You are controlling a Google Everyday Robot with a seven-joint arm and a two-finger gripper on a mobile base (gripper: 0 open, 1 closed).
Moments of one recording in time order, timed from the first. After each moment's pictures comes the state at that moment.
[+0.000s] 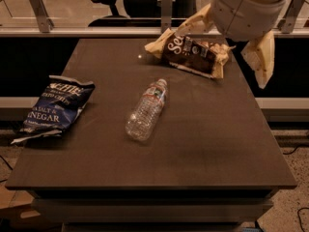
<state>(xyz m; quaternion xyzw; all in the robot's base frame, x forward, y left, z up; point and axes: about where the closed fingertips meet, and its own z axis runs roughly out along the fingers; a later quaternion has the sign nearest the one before) 0.486 -0.133 0.993 -0.93 0.33 -0.13 0.09</state>
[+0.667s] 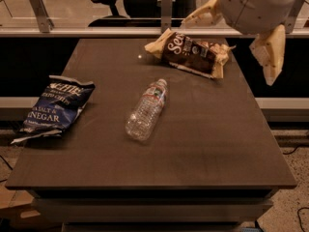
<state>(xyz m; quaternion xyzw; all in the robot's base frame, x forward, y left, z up) 0.482 -0.138 1.008 -0.92 0.34 -0.14 0.09</state>
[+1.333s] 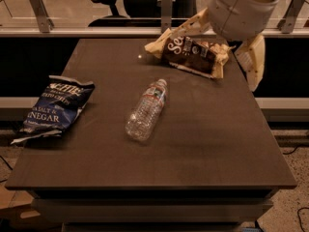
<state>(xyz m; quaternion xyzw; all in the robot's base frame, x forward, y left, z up) 0.492 -0.122 0.981 -0.93 0.33 -0.06 0.11</state>
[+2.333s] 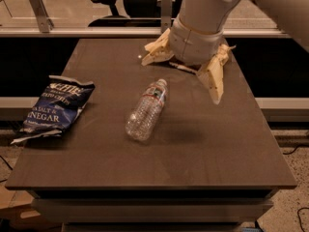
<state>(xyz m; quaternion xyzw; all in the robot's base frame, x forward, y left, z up) 0.509 -0.064 0.918 -0.96 0.28 -0.02 0.09</state>
